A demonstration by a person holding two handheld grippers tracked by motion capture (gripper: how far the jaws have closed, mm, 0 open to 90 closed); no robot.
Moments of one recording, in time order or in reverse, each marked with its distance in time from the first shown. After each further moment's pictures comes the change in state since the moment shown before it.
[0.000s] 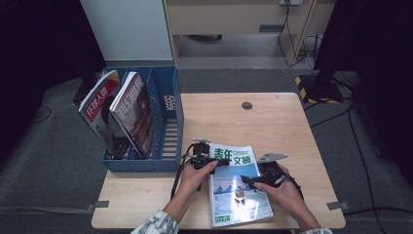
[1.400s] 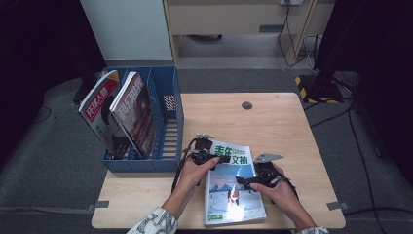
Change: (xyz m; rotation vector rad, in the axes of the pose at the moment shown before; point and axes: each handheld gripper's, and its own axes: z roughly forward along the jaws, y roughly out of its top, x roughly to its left) left arm -0.009 0.017 -0.004 0.035 0.021 0.070; right arm 0.006 0.000 0.014 -0.029 0.041 0.018
